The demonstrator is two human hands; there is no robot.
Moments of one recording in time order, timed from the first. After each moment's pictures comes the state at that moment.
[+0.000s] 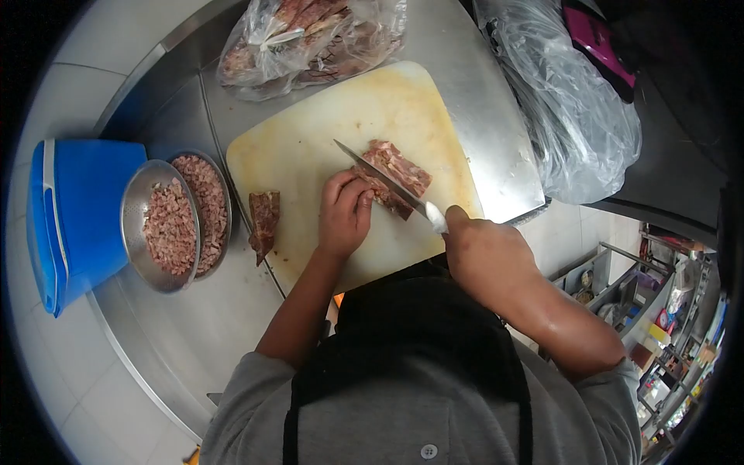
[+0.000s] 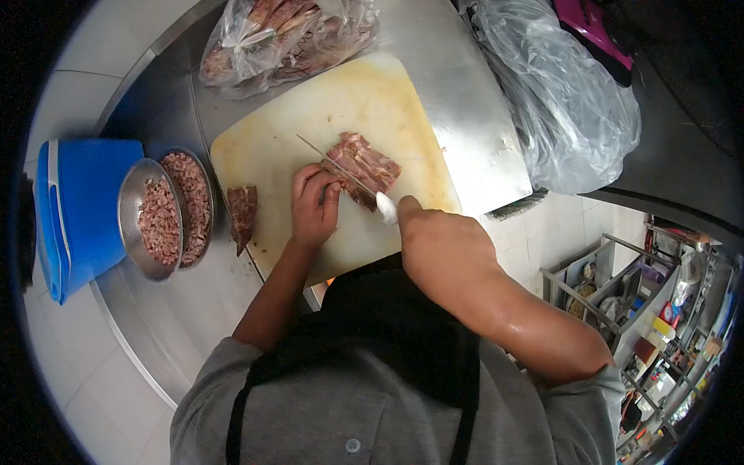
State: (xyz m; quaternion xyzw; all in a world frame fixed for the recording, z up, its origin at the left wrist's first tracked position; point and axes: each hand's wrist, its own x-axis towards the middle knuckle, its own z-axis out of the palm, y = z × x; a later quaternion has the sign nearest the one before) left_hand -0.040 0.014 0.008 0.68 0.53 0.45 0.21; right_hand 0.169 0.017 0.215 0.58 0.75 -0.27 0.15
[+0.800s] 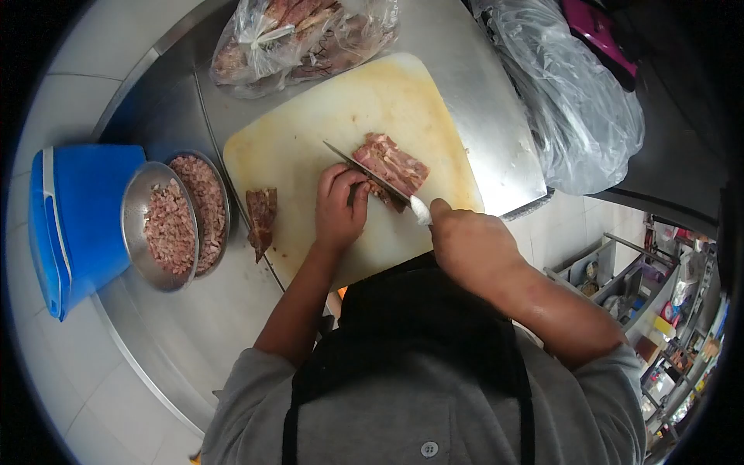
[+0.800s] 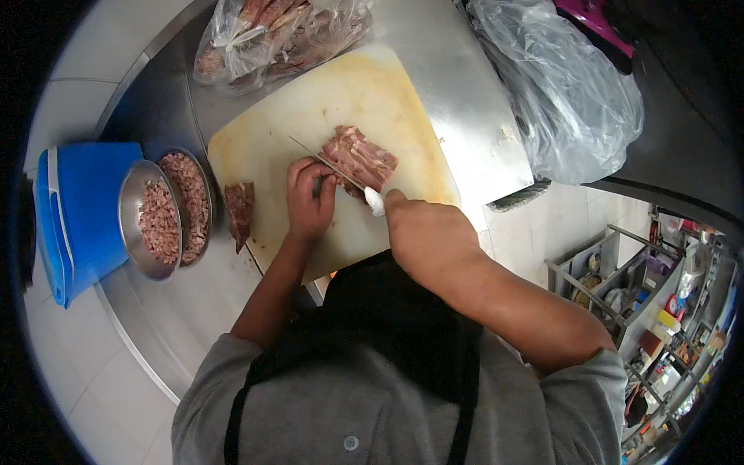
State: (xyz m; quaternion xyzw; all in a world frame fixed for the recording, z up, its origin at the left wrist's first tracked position) left_hand -0.043 0.019 0.010 0.69 0.54 0.43 0.23; right_hand 0.167 0.016 0.189 0.57 0.75 -0.31 0.14
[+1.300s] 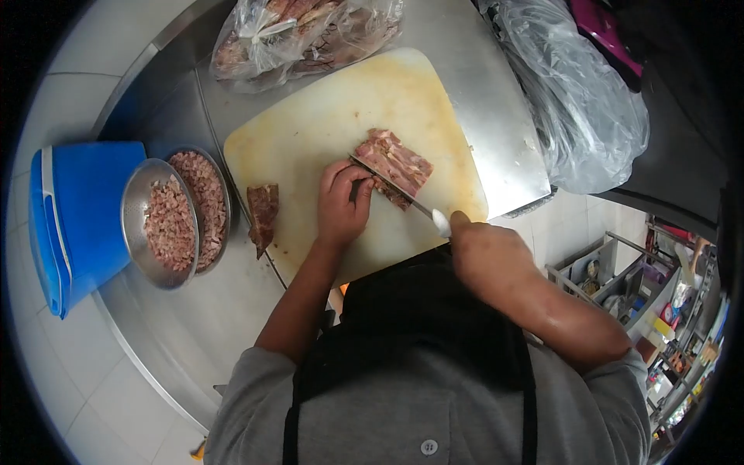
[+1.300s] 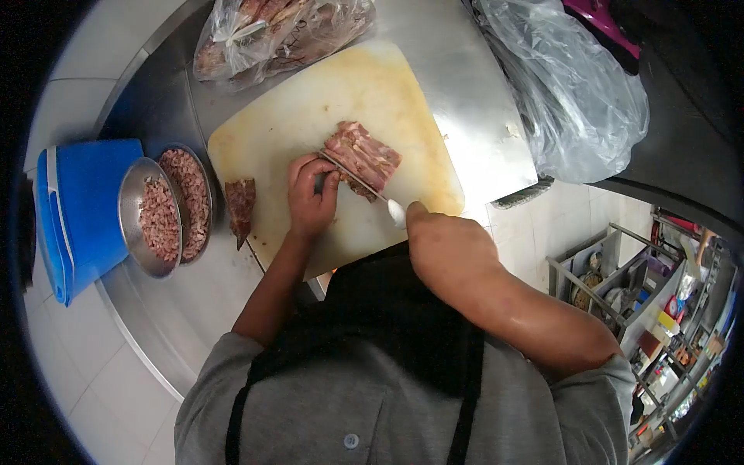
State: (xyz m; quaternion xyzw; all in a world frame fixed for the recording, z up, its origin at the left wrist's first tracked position) left_hand -0.042 0.019 0.011 0.68 0.54 0.44 0.22; right_hand 0.182 0.004 0.180 0.56 0.76 -0.31 0.16
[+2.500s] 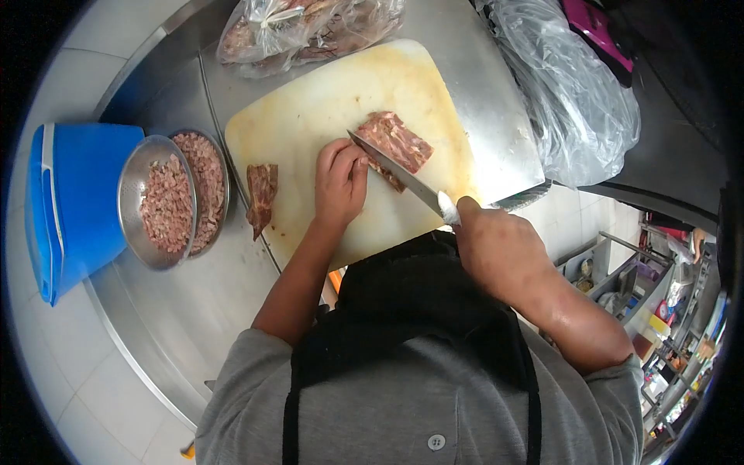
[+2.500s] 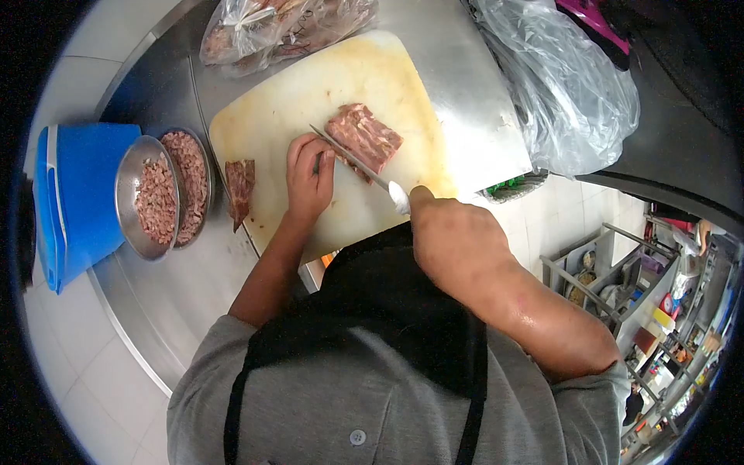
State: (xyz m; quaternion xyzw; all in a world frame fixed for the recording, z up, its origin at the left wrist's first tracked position) left_hand -0.043 0.020 0.010 0.69 0.53 0.46 0.17; right_hand 0.180 -0.017 0.216 0.58 0.76 -0.24 0.16
